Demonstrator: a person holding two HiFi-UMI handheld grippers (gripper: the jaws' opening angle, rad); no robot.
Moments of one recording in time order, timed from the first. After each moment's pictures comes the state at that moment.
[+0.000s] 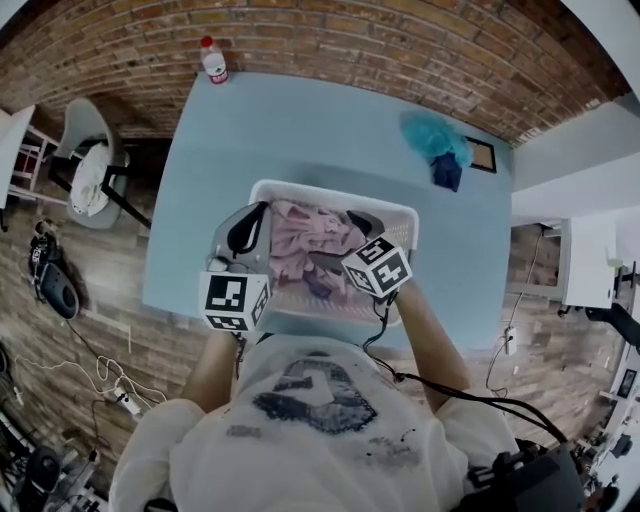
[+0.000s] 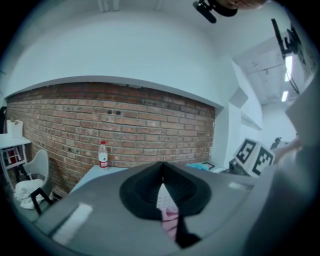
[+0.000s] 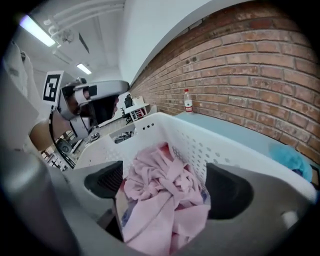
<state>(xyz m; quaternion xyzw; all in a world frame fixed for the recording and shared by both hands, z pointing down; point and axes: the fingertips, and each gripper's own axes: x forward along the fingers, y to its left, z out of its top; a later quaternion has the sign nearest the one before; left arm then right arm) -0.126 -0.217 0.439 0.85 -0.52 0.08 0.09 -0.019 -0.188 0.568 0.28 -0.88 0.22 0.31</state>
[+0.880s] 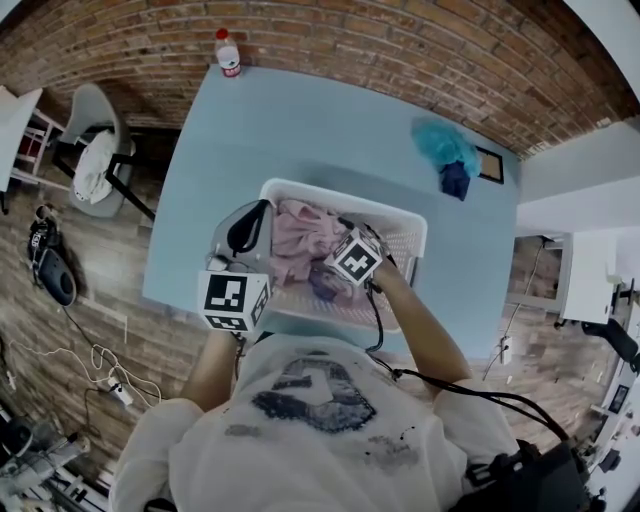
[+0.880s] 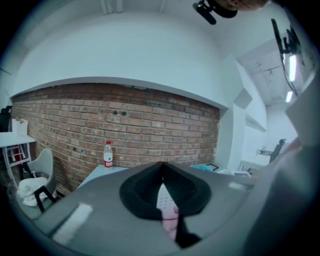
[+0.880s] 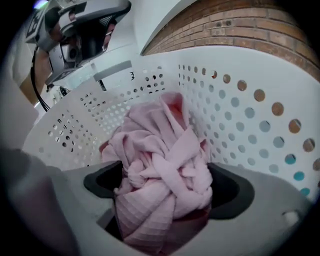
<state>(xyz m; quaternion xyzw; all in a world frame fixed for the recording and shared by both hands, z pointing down) -0.145 -0.218 0.440 0.84 -0.53 0.07 0.09 -0.038 -0.176 0.667 0.17 -0.84 0.16 0.49</state>
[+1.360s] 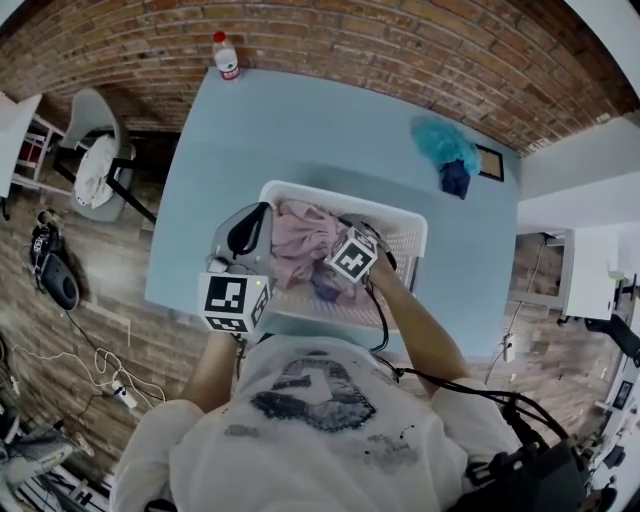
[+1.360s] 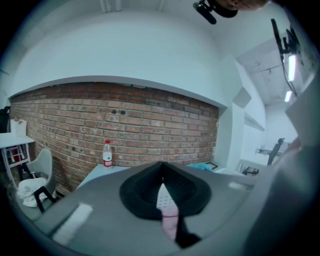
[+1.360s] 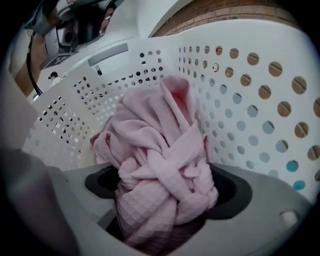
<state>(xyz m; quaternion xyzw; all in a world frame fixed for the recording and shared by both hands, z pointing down) -0.146 -0.220 0.442 0.84 -0.53 0.08 0.09 -0.033 -0.184 0.687 0.16 -0.83 0.13 0.52</state>
